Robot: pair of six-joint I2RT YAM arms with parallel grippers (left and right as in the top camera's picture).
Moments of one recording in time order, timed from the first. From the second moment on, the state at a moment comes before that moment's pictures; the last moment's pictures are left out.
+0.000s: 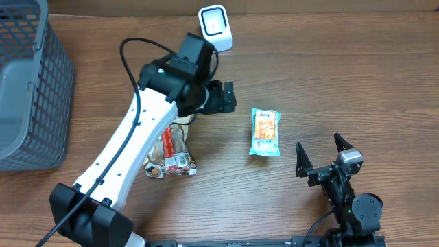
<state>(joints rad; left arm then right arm) -0.47 1.70 1.64 -1.10 0.21 -0.53 0.10 0.01 0.02 -0.02 -0.15 0.07</state>
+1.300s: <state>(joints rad) -0.81 1.92 1.64 -0.89 0.08 -0.63 0.10 0.01 0.02 -0.02 -0.15 0.07</state>
